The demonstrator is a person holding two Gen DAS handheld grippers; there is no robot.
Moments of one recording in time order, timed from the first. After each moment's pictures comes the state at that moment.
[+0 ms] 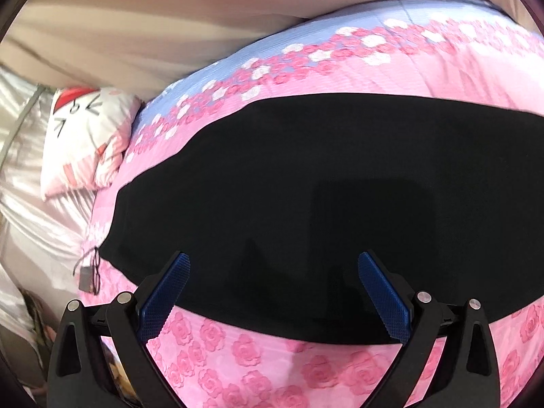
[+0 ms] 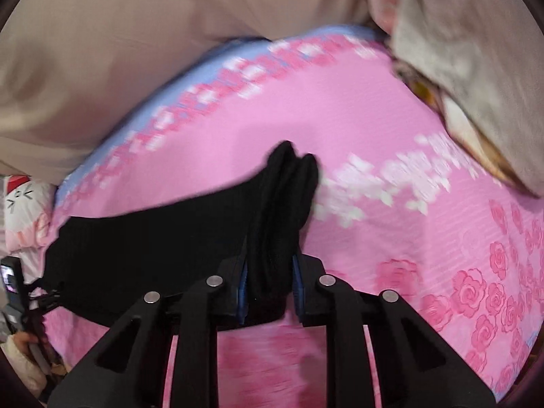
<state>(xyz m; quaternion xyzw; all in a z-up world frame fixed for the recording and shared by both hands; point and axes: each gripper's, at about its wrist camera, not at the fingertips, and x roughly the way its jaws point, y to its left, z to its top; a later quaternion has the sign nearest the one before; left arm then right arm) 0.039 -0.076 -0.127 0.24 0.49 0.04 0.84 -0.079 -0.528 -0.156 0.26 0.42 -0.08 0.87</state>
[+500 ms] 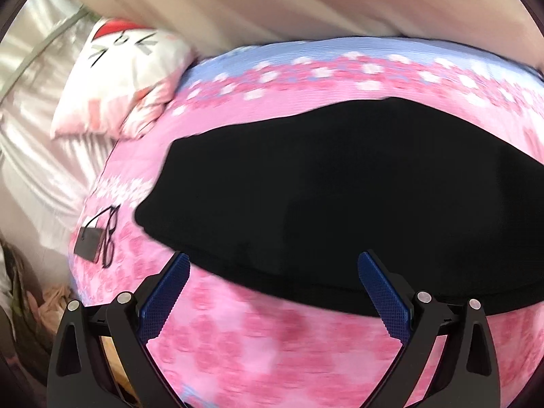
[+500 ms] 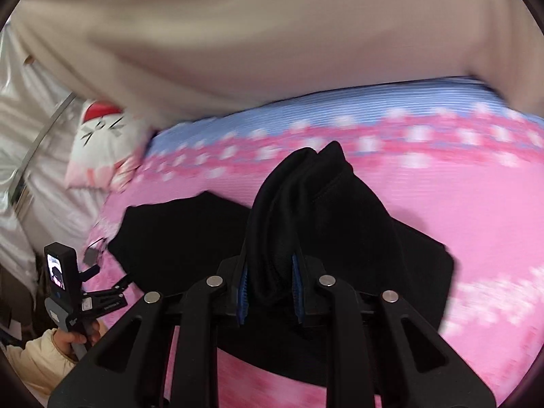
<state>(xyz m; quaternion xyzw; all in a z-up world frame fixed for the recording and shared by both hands) 0.068 0.083 -0.097 0.14 0.50 0.08 0.85 0.071 -0.257 -0.077 0.18 0.43 0.14 0.87</state>
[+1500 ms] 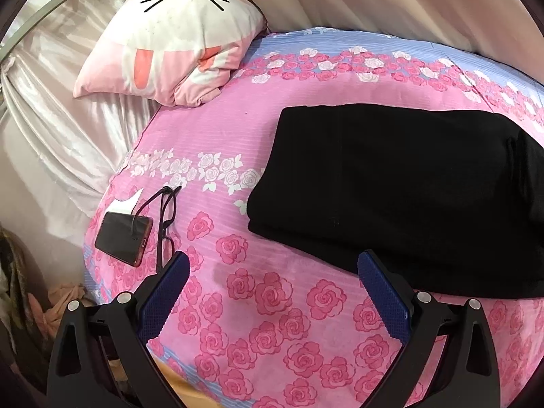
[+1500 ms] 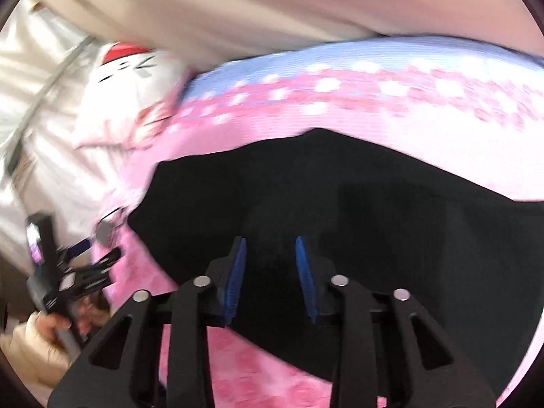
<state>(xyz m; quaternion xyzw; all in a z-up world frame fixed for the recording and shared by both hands) 0.084 0.245 -0.100 0.12 0.50 0.11 0.85 0.100 -0.093 -0.143 0.18 0.48 0.16 0.84</state>
